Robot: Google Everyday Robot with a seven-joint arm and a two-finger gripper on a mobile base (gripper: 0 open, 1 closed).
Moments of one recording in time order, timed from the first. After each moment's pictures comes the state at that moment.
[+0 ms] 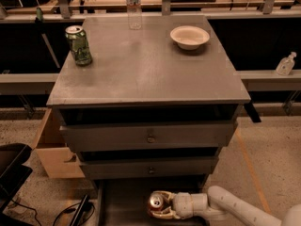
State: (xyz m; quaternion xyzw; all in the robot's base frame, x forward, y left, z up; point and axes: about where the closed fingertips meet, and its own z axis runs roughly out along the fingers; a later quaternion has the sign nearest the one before) arm 0.420 -0.026 0.351 -0.52 0.52 0.48 0.48
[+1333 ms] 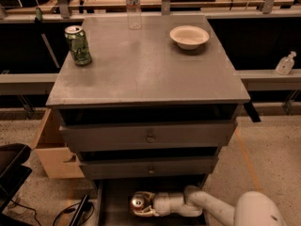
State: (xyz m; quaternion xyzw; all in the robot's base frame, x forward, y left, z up) arm 0.450 0.050 0.267 -0.53 0.49 0.49 0.49
